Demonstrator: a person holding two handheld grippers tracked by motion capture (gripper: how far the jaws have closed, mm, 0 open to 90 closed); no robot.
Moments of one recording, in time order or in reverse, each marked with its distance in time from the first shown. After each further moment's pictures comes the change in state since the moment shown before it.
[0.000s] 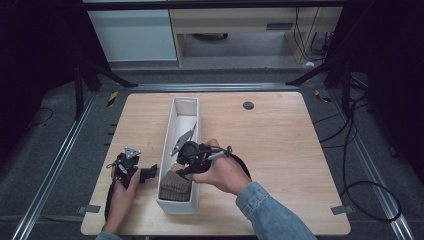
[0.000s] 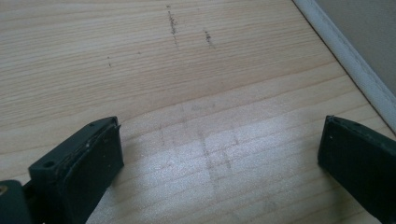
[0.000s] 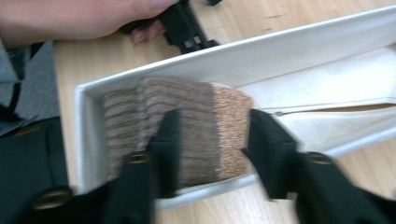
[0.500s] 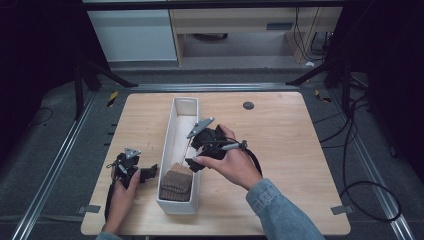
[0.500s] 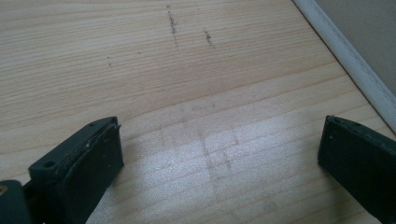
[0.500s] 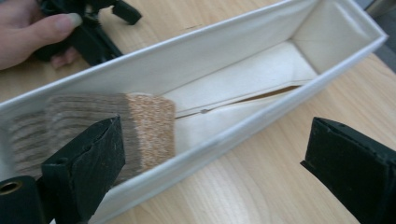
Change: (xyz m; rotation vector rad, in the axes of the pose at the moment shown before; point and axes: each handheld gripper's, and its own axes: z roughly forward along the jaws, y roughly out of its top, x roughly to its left) left arm 0.000 0.000 0.000 0.000 0.000 0.000; right arm -0.033 -0.017 -0.019 -0.084 -0.205 0.128
